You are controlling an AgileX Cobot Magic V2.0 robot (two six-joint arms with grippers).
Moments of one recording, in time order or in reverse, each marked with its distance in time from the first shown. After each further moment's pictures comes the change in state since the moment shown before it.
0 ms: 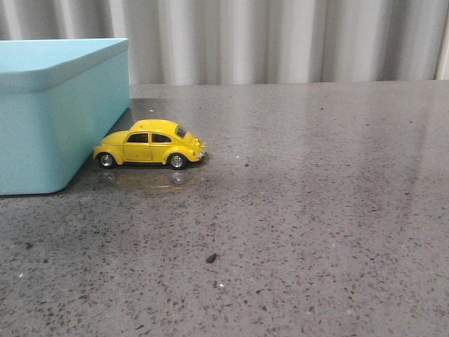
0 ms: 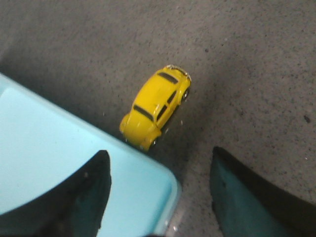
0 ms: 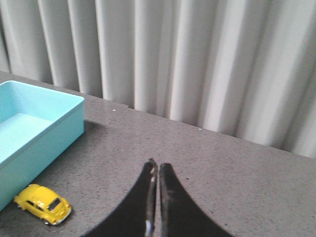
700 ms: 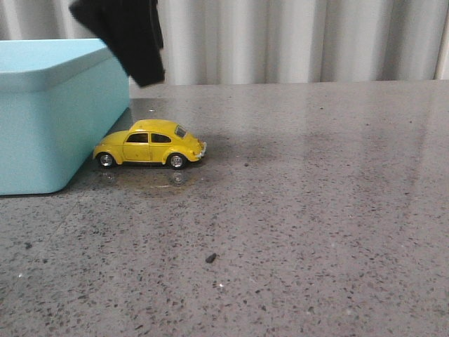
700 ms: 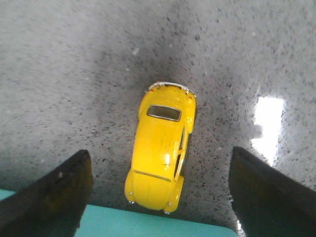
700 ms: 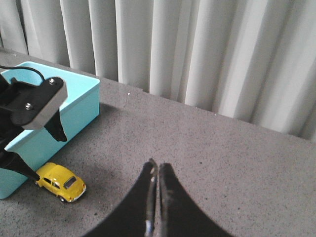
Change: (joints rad) left arm -0.099 0.523 -0.391 0.105 0.207 0.240; right arm 0.035 0.000 0.000 0.012 0.069 0.000
